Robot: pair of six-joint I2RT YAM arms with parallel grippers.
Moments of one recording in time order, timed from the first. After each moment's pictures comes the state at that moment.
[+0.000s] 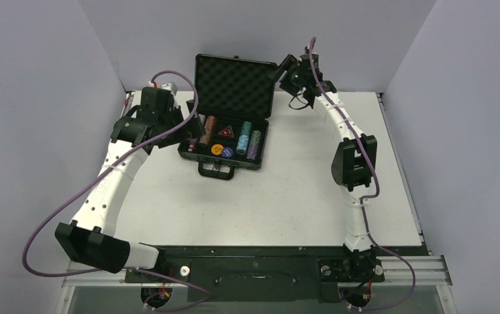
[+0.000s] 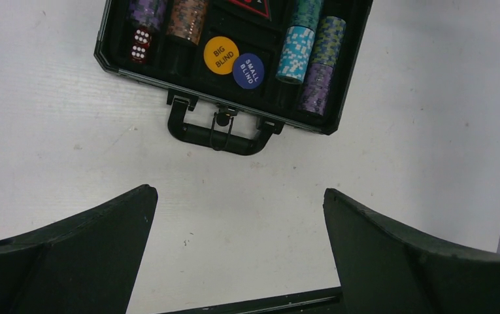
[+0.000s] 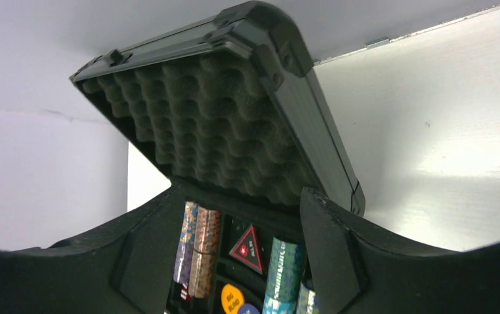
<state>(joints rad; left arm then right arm) -0.28 1.35 1.50 -0.93 0.02 -0.51 0.27 2.29 2.23 -0.36 -0.20 0.77</state>
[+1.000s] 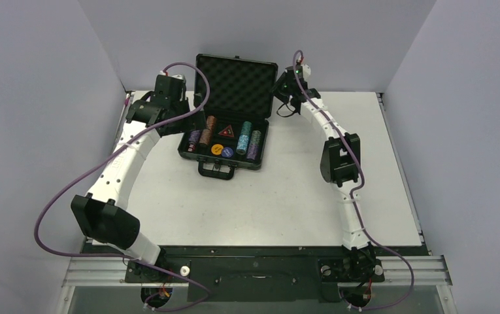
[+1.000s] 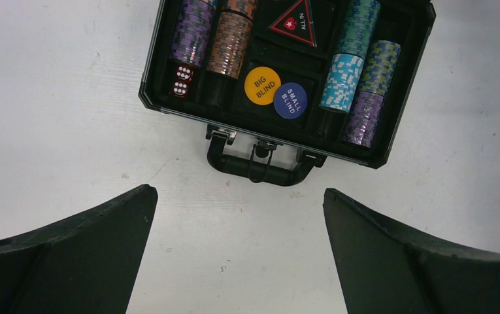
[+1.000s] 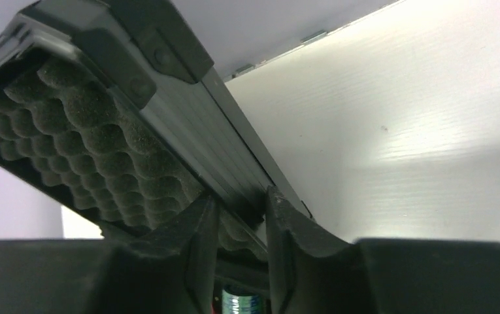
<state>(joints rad) -0.30 1.56 1.69 -0.97 -0.12 -0.41 0.31 2.50 2.35 -0.36 -0.01 0.81</state>
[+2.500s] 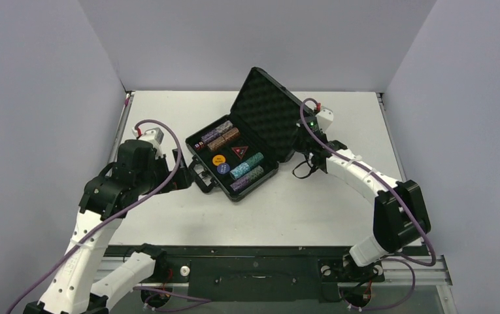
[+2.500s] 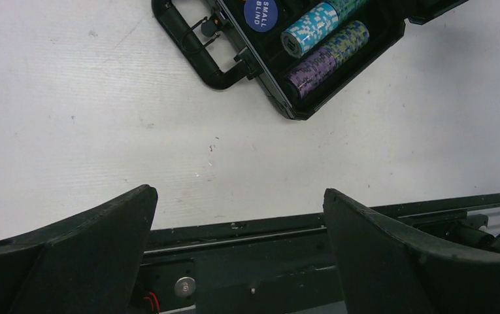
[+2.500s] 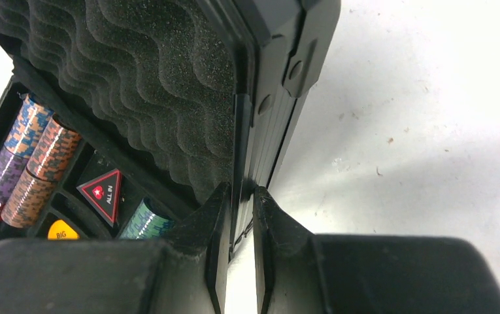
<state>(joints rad) -0.36 0.90 1.22 -1.11 -0.02 -0.50 0.45 1.55 1.09 -0.23 0.35 0.70</state>
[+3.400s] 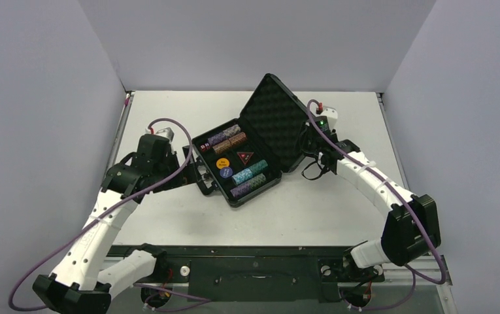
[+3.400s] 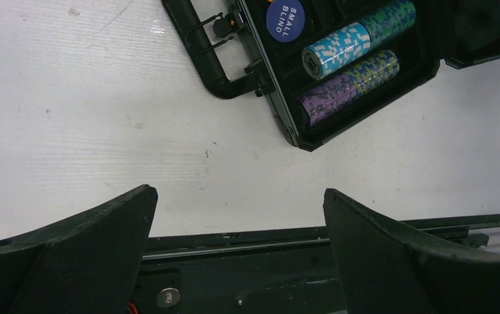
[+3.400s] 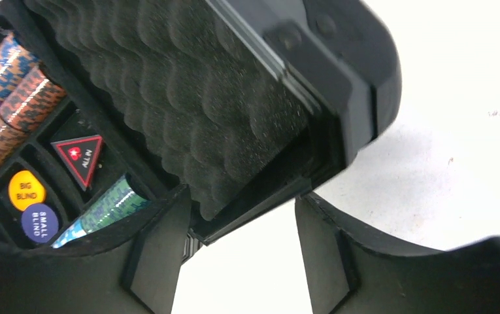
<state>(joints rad) -0.37 0.97 1.12 -1.03 -0.01 -0.58 0.42 1.42 1.06 -0.40 0.29 0.53</state>
